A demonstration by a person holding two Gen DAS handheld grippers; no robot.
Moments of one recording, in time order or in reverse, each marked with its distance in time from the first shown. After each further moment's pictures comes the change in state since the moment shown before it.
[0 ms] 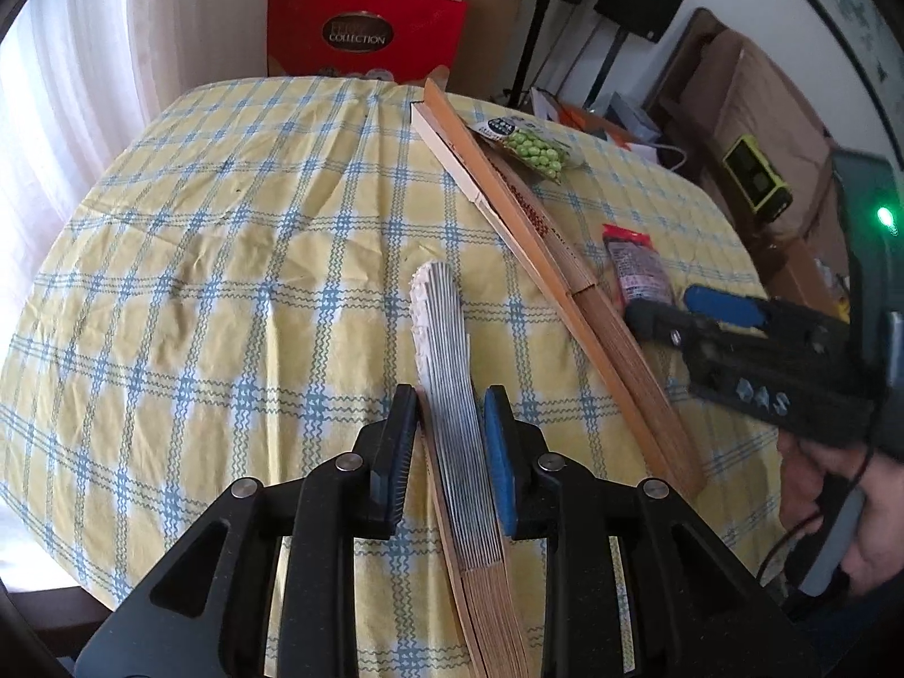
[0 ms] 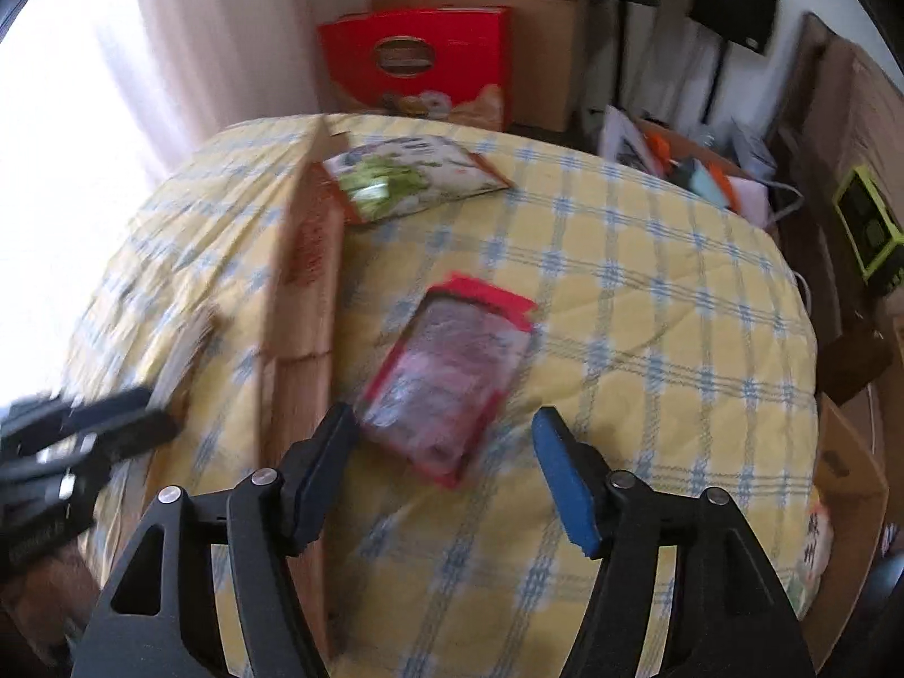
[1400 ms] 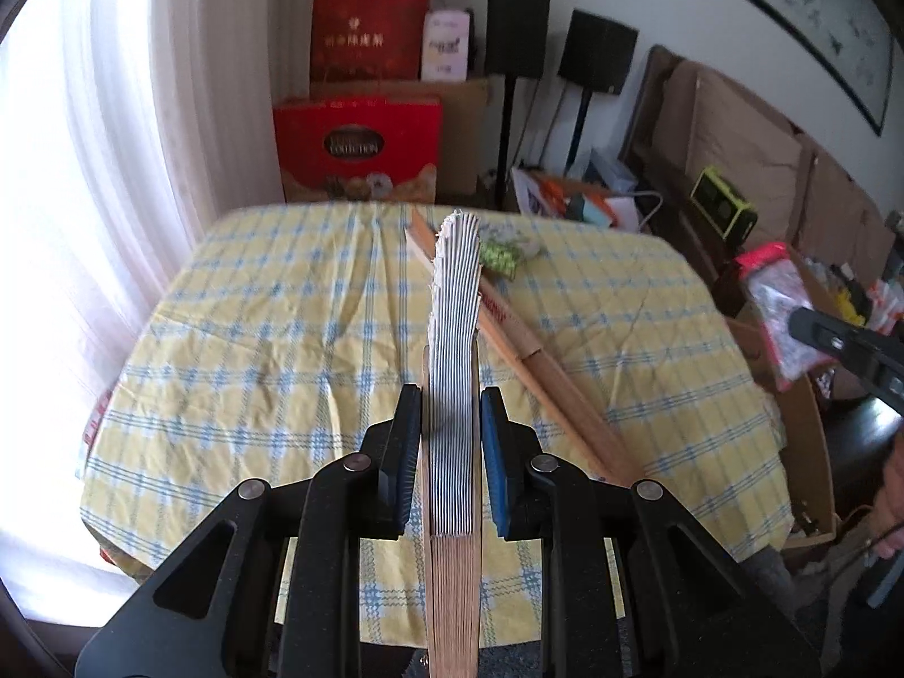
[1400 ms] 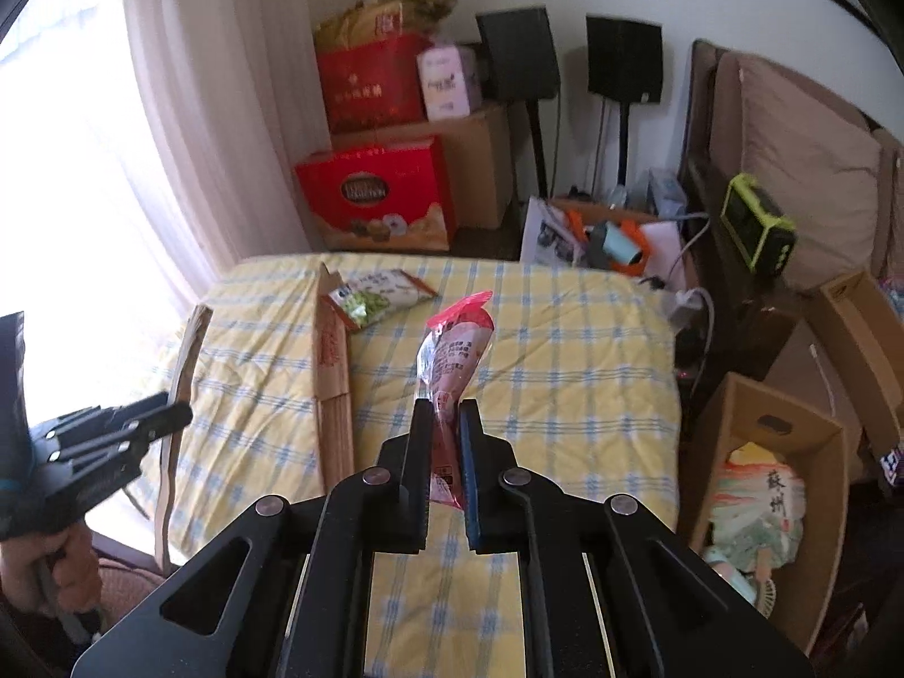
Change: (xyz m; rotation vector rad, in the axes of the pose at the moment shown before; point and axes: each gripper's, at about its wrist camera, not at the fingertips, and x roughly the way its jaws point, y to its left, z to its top) left arm -0.097 -0.024 -0.004 0.119 -0.211 0.062; right arm -0.171 -0.026 -0.050 0.139 -0.288 0.009
